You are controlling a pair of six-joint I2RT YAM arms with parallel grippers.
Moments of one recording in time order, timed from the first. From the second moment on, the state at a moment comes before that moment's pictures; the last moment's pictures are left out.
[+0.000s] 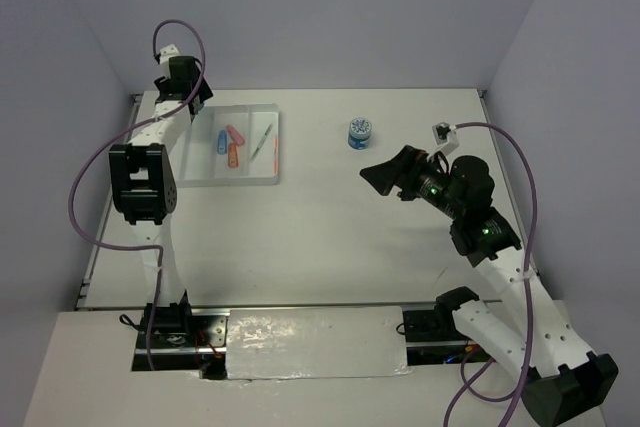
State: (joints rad) left arm 0.03 2.17 1.83 -0.16 -0.37 -0.40; right arm 0.33 0.77 0.78 -0.18 -0.35 0.69
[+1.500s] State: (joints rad) left arm 0.01 2.11 1.75 -0.38 -0.35 -0.51; right arm 0.33 1.01 0.74 -0.06 -0.37 0.67
